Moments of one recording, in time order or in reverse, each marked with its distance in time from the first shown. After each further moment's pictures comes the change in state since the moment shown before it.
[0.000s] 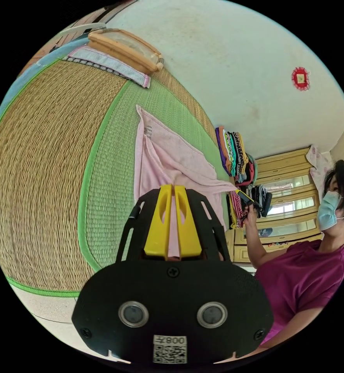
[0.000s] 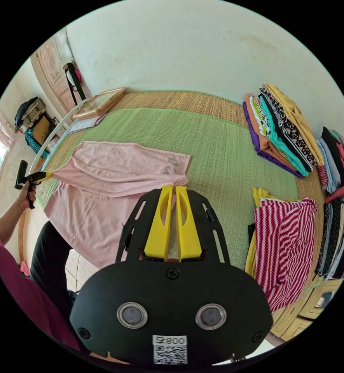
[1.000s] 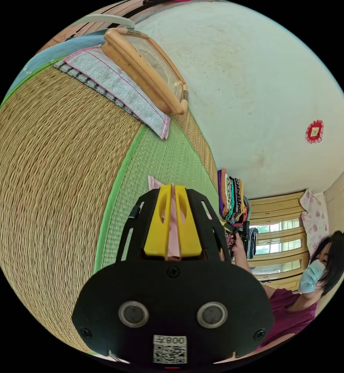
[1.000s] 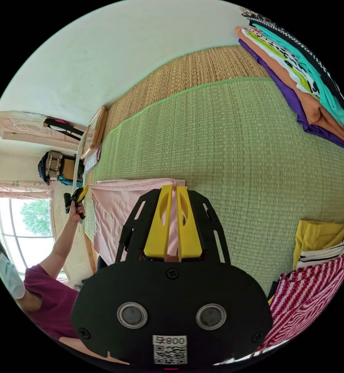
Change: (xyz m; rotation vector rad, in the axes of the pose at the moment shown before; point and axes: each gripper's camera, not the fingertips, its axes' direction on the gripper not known) left arm -0.072 -0.179 0.045 0.153 0.060 -0.168; right arm 0.215 -0.133 0.168 -0.234 -0.441 0.316
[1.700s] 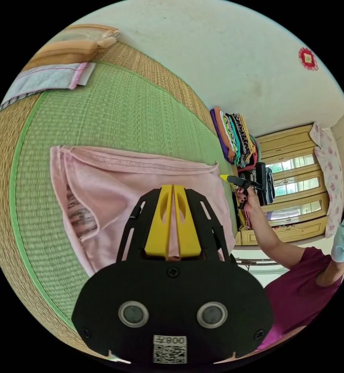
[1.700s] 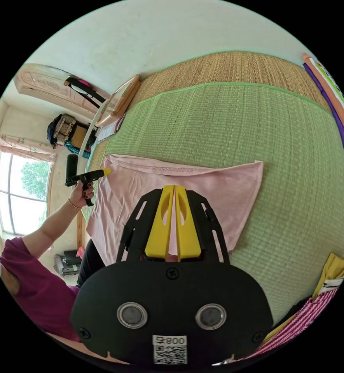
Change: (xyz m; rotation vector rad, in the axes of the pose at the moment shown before) left arm 0.095 0.024 0.147 -0.360 -0.083 0.331; right arm -0.067 0.013 0.091 -0.060 -0.007 -0.255
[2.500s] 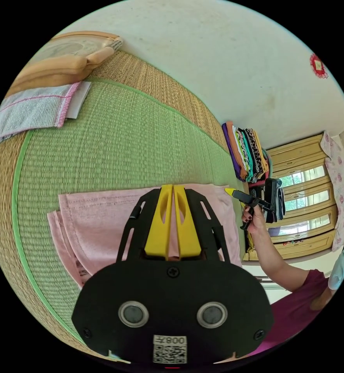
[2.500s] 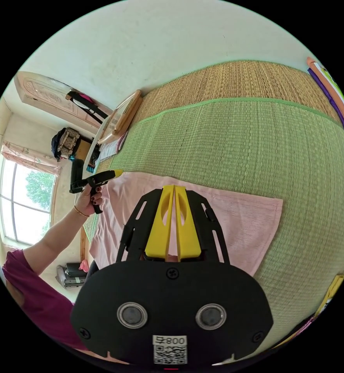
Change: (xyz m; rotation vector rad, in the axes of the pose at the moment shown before) left arm 0.010 -0.013 -0.005 0.093 -0.056 -0.037; right arm -0.019 -0.005 0.028 0.115 -0.054 0.022
